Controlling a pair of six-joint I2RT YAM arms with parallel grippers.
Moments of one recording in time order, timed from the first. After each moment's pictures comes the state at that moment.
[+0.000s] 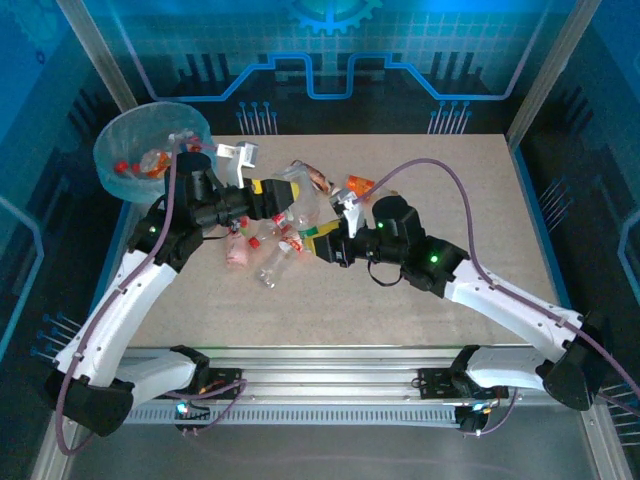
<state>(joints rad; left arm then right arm) -0.34 1.12 1.25 -0.45 0.54 -0.54 0.82 1.20 1.04 -0.19 -0.30 0.31</state>
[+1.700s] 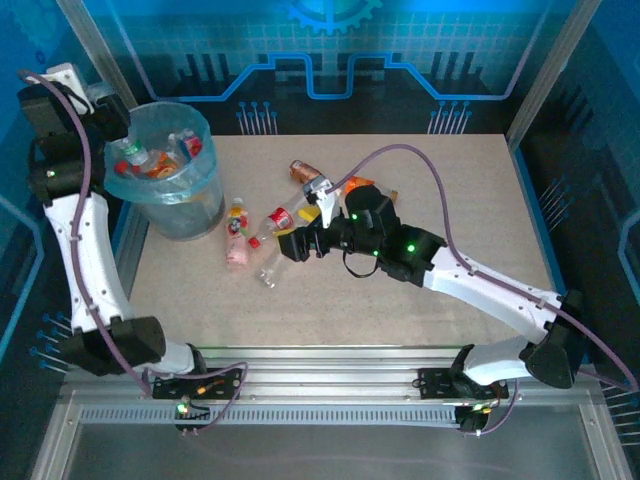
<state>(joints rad) 0.42 1.45 1.84 -0.69 0.09 -0.14 0.92 1.35 1.23 -0.18 -0.20 0.29</state>
